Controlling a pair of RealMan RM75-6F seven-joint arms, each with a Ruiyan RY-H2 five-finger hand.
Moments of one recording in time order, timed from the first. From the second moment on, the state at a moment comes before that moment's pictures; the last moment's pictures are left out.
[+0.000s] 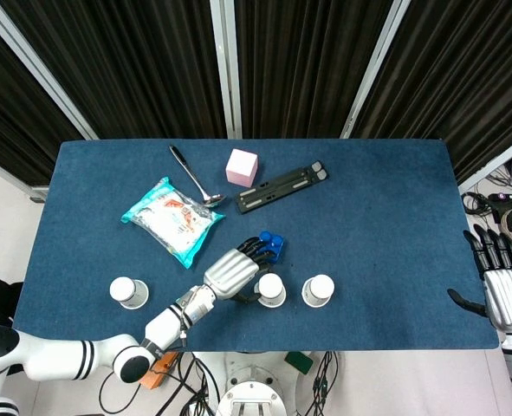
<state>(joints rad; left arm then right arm) -0.80 -1.68 -0.17 -1.66 1.22 0.86 0.43 0.09 -1.09 0.07 -1.58 -1.56 1.53 0.02</state>
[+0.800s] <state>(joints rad) -0.89 -1.79 -0.17 -1.60 1.05 0.92 0.61 0.09 -1.09 0.07 -1.58 -1.55 1.52 0.03</state>
